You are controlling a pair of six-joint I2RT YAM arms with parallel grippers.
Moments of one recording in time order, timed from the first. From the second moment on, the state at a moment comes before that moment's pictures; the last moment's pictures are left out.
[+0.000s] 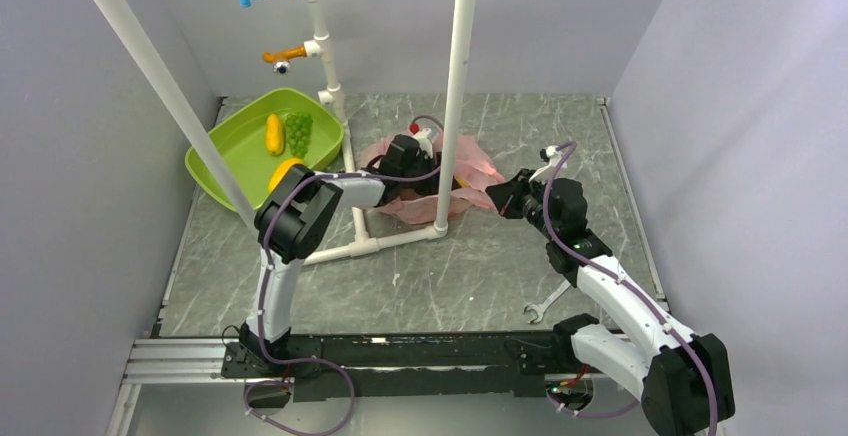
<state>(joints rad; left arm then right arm) -0.61 2.15 1.34 0.27 0.35 -0.57 0.32 0.95 0.52 0.19 -0.19 0.55</state>
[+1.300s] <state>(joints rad) -0.45 1.51 1.13 -0.21 0.56 -0.36 0.32 0.97 0.52 0.19 -0.19 0.54</state>
